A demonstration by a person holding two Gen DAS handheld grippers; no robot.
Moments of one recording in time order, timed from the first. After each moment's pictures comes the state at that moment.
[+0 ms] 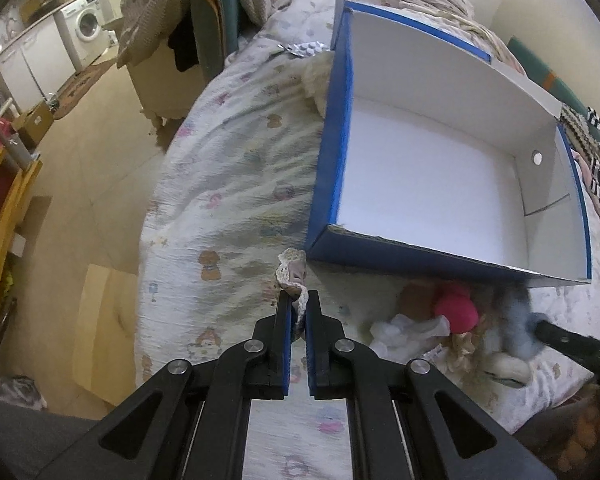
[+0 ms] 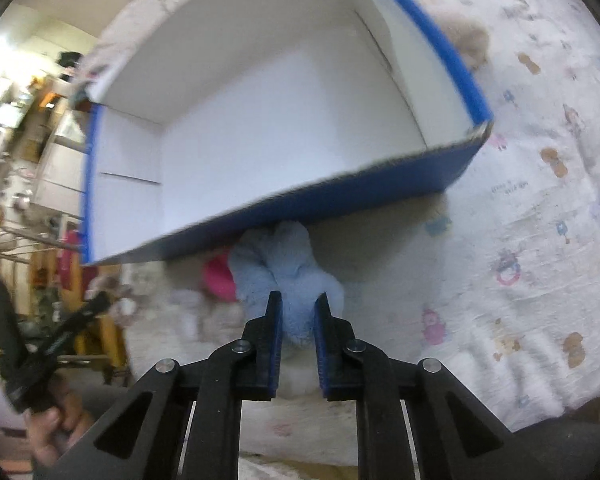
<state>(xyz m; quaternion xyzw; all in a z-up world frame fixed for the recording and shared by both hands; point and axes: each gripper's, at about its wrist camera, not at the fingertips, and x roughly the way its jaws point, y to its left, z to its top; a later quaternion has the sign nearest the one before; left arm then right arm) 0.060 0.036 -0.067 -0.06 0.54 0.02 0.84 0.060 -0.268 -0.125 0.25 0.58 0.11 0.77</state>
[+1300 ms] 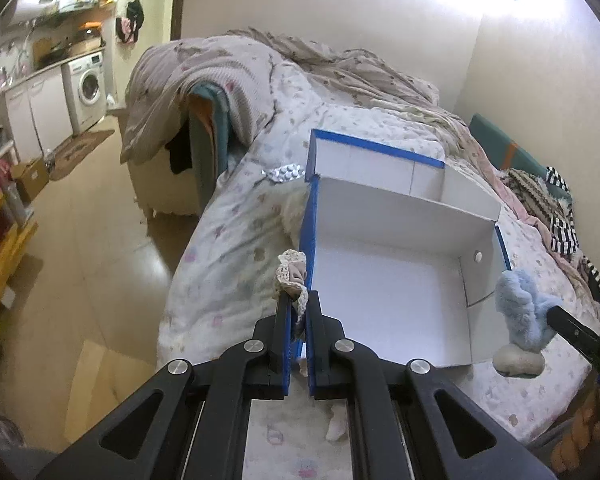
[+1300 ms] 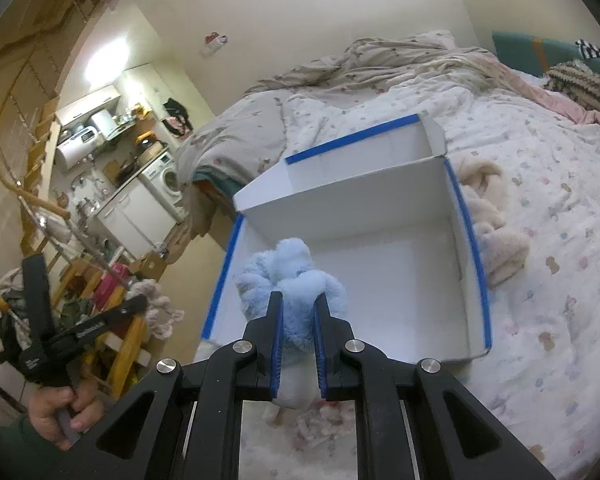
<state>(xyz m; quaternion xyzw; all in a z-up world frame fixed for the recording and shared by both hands) 0.047 0.049 0.046 -0.08 0.39 -0.01 0.92 0.052 -0.252 0.002 0.19 0.35 0.18 0.90</state>
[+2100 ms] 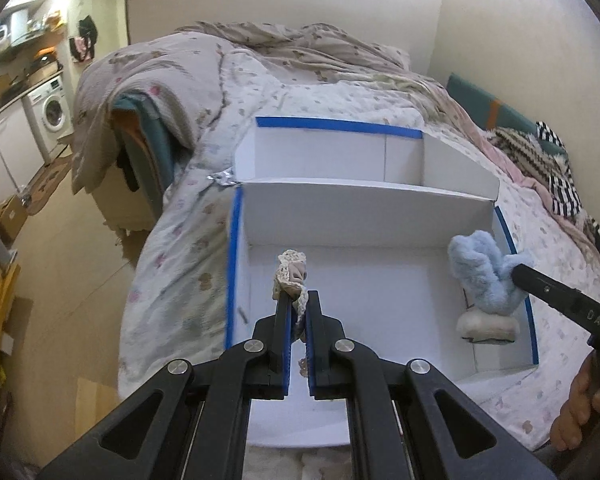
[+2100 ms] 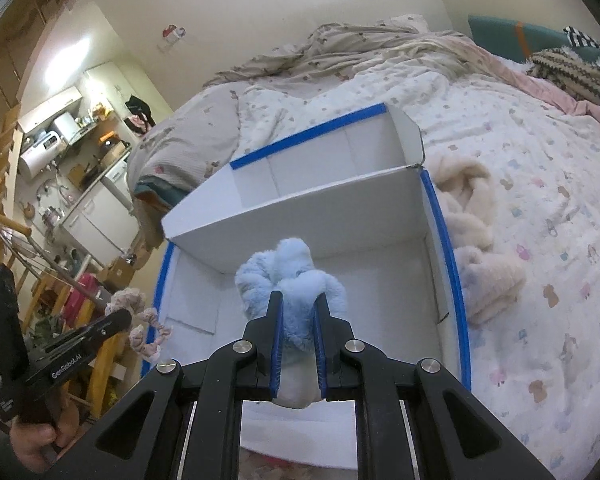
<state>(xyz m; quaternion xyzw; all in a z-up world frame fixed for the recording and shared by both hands) 0.136 -0.021 0.028 -0.01 0.41 -0.05 0.91 0.143 -0.270 -0.024 0.19 0.38 0.13 0.89</state>
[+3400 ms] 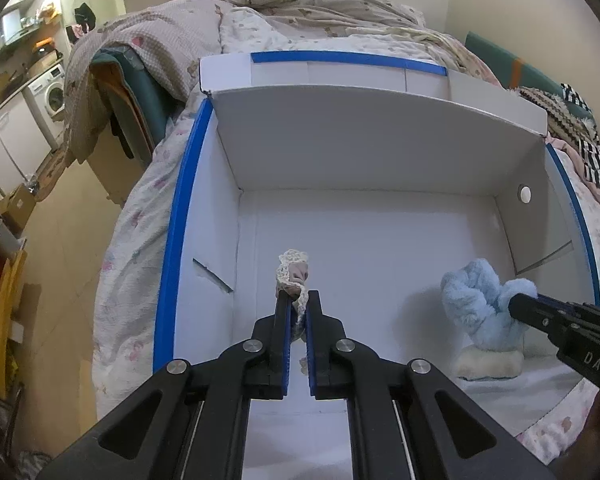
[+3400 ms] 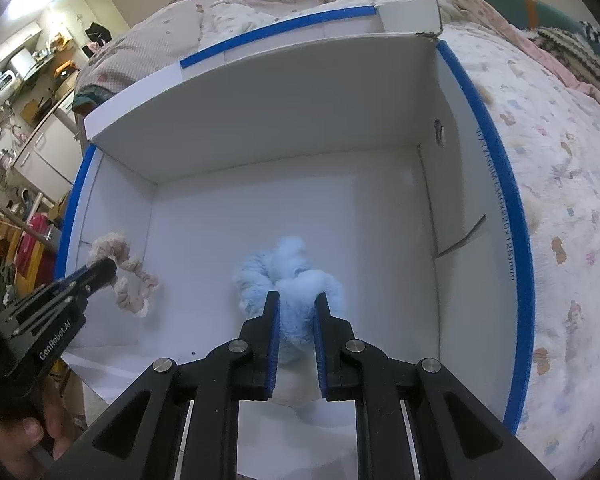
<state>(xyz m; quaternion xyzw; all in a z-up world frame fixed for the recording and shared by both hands) 0.176 -0.047 -0.057 0.02 0.47 -0.02 0.88 0.165 -0.241 -0.094 0.12 0.51 0.08 0.85</state>
